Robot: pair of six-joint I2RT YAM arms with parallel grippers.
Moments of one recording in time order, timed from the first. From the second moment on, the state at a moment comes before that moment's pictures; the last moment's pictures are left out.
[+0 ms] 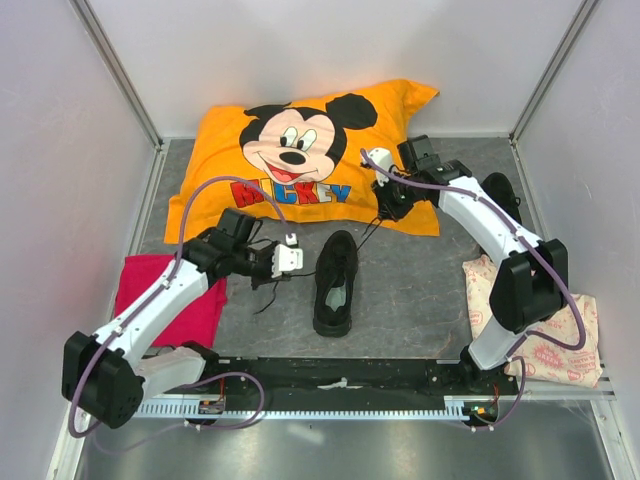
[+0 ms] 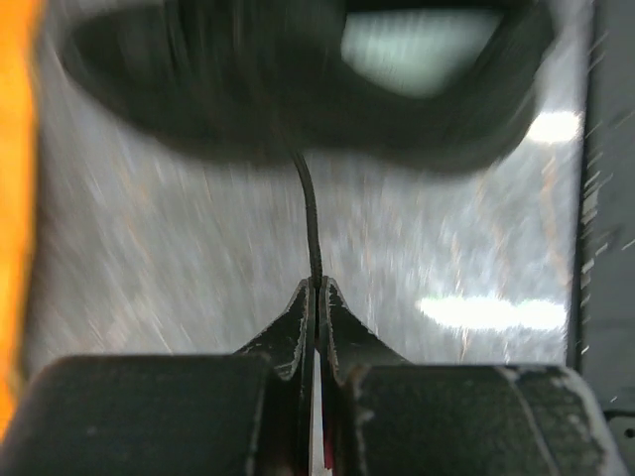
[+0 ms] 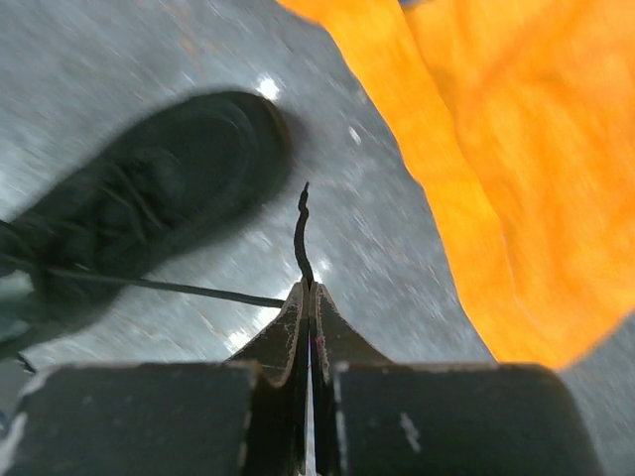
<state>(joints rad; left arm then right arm) -0.46 1.12 0.83 -0.69 0.66 0.96 0.38 1.68 1.47 -0.78 -0.36 -0.35</state>
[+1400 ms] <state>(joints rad) -0.84 1.40 0.85 0.43 0.66 -0.33 0.50 1.78 1.51 -0.55 -0.71 -0.14</state>
